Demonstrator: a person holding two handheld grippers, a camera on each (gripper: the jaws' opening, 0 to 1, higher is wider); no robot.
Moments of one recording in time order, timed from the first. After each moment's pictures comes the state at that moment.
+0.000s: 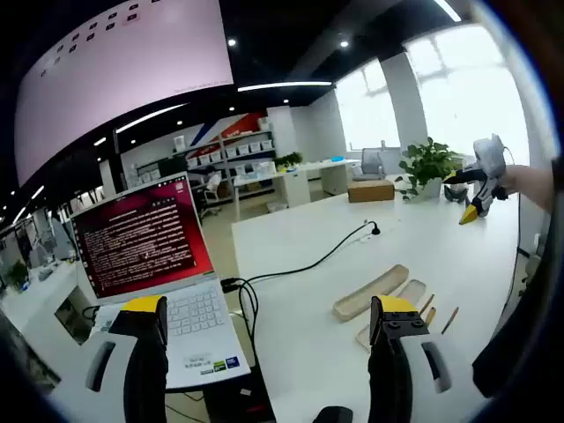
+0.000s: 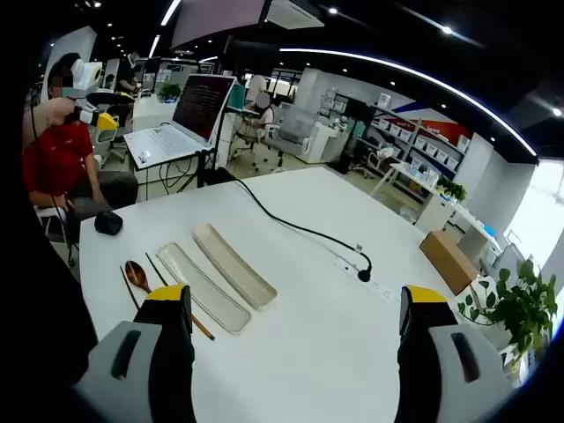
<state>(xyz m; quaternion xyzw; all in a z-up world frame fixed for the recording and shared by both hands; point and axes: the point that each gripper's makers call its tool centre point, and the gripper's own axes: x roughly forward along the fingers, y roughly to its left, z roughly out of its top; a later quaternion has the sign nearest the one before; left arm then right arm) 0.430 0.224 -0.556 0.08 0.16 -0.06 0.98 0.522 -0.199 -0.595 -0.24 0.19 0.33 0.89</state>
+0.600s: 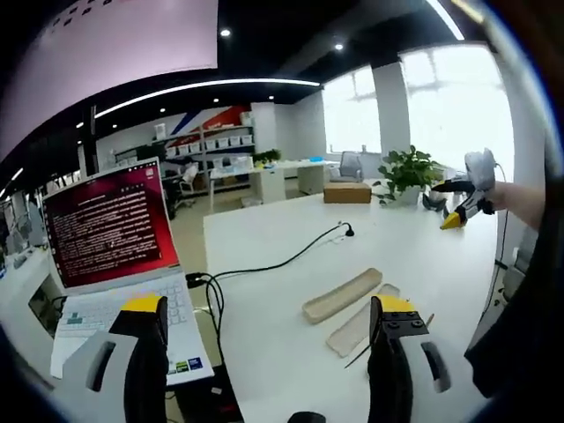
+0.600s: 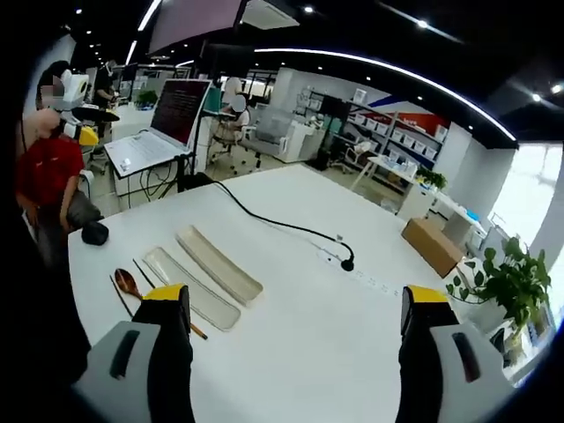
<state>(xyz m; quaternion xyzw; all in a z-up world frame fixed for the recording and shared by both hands) 0.434 0.192 -0.566 0.07 0.16 -0.13 0.98 0.525 -0.225 -0.593 -0.20 0.19 0.27 0.92</state>
